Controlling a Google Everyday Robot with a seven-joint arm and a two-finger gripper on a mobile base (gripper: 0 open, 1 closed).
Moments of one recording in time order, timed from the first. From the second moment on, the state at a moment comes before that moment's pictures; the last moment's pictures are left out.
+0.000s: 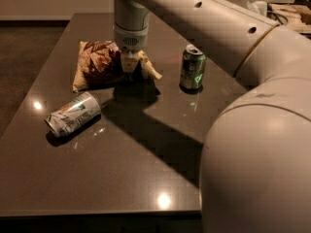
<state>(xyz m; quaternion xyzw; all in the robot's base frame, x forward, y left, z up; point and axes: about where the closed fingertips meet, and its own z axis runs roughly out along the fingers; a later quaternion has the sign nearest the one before) 0.645 0.056 0.876 -0.71 0.69 -0.01 0.12</state>
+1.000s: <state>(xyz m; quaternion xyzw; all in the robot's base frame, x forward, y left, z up) 0.581 0.080 0.892 -0.74 0.66 0.05 0.13</state>
